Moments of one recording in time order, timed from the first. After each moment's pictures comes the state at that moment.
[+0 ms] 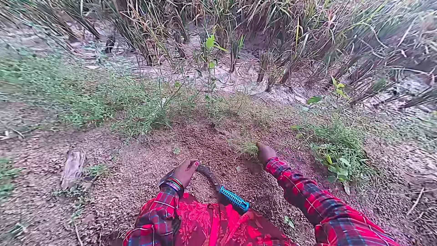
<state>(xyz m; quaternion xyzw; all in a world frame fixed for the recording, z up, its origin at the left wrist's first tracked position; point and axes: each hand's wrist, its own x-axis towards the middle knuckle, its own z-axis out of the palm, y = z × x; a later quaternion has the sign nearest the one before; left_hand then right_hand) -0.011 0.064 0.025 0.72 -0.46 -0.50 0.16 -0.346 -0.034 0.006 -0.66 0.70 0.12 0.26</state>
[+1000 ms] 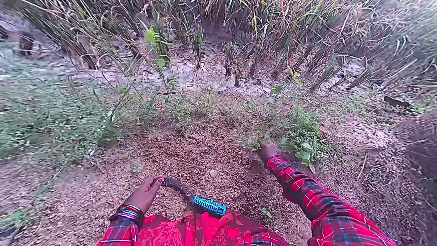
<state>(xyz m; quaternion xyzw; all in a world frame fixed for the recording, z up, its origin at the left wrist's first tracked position) -0.003 0.066 0.000 0.73 -0.48 -0.47 0.15 -0.463 -0.011 0.017 -0.58 0.77 0.04 0.26</state>
